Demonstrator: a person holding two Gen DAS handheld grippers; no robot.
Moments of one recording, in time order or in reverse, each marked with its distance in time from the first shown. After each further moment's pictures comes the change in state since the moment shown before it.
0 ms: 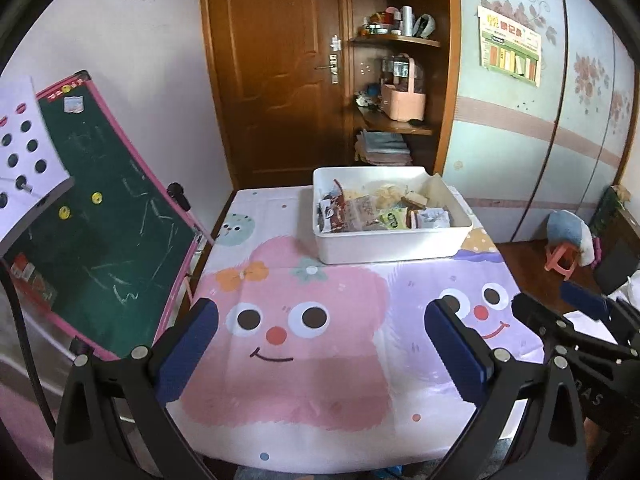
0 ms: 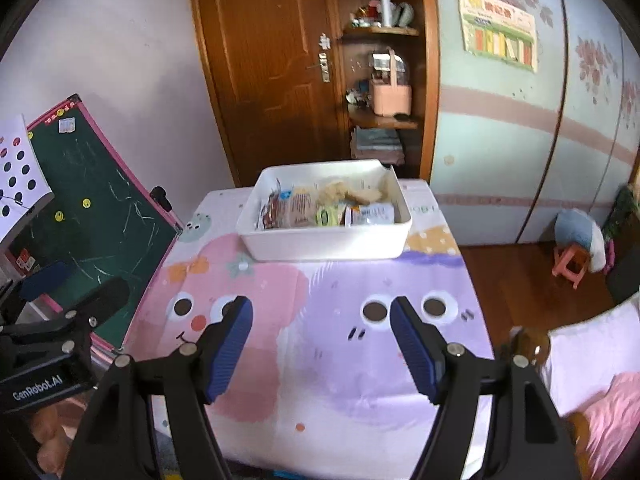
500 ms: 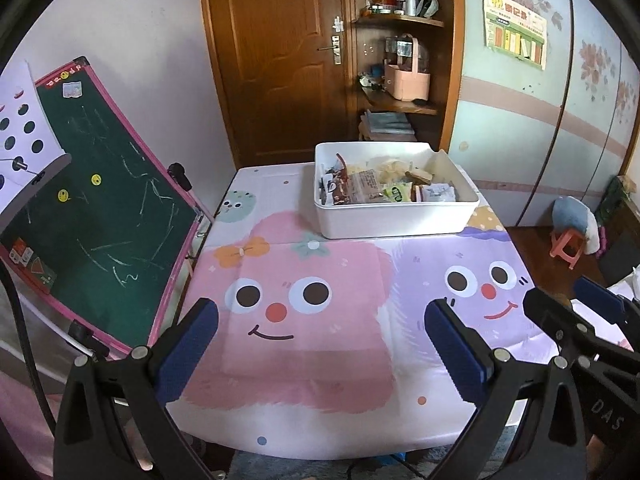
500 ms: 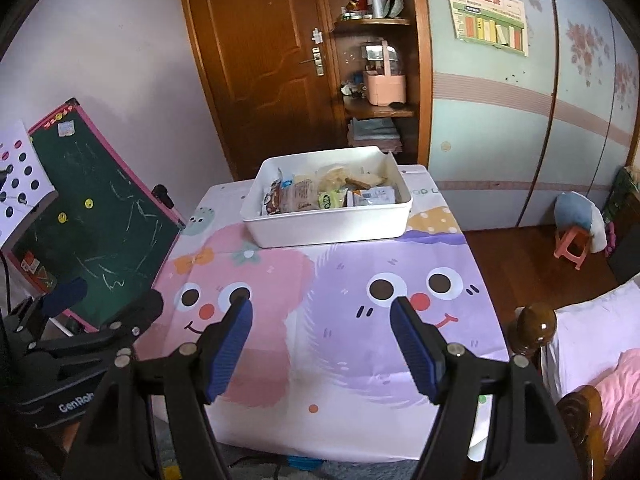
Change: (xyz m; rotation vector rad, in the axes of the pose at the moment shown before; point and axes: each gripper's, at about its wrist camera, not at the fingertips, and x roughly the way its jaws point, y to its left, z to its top) left arm 0.017 -0.005 -0.013 0.001 0.067 0.016; right arm -0.004 0.011 -0.014 0.005 0.015 -0.006
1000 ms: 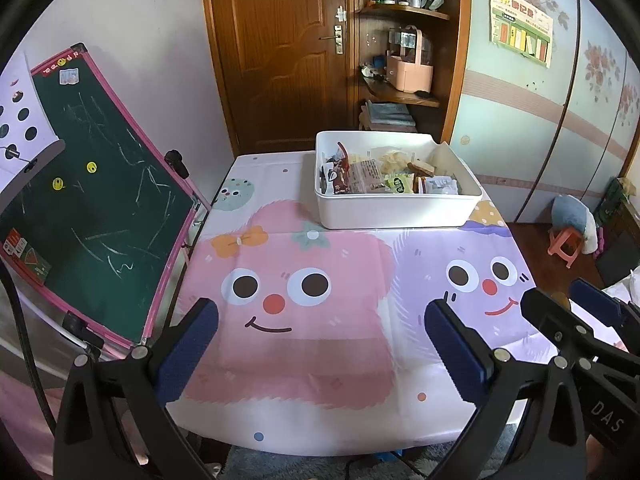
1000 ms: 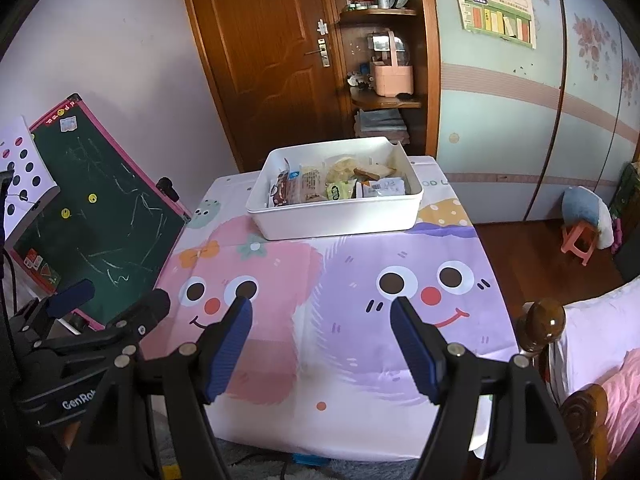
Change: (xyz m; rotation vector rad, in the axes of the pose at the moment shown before) left arm 0.009 0.004 -0.001 -0.019 0.038 -0.013; right arm 0.010 0.001 0.002 0.004 0.023 0.018
